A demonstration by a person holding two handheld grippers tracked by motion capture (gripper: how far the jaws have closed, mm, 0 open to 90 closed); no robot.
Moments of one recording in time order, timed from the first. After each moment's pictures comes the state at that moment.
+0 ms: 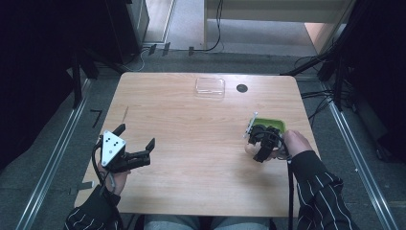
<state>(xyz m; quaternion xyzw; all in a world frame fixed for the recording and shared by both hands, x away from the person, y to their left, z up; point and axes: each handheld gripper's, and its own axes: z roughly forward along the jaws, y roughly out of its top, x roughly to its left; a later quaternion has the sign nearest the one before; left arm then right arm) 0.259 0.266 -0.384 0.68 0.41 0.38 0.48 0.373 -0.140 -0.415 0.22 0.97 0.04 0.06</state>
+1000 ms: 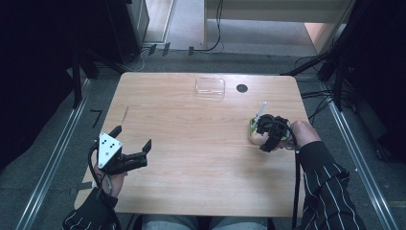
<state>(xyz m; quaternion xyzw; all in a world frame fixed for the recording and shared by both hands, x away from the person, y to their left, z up) 0.253 0.273 -0.384 0.67 0.42 0.38 0.47 0.396 -0.162 -0.400 0.22 0.97 0.05 0.08</state>
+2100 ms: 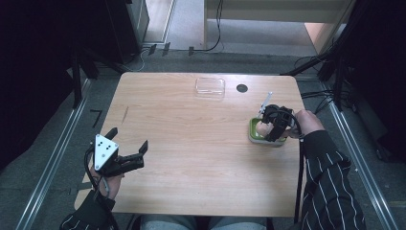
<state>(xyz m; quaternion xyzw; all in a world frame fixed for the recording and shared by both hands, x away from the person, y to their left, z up) 0.248 0.279 -0.385 0.67 0.43 0.39 0.46 0.428 -0.180 -0.397 0.22 0.97 0.06 0.09</state>
